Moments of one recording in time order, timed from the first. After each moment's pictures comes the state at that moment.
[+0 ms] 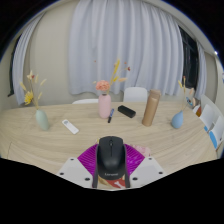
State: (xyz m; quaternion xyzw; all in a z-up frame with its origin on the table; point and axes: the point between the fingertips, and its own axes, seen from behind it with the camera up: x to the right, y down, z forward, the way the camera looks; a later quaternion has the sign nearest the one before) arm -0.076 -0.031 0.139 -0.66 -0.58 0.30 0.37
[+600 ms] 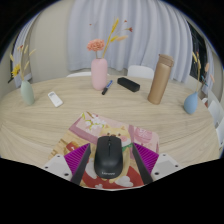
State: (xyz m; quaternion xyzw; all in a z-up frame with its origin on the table) arm -0.104 0.018 -0.005 -0.66 -0.64 0.25 0.31
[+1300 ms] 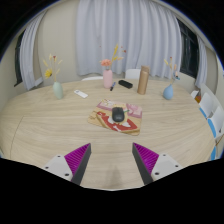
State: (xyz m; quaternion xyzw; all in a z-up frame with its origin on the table) arm 0.148 -0.047 0.111 -0.67 -0.62 0.26 0.31
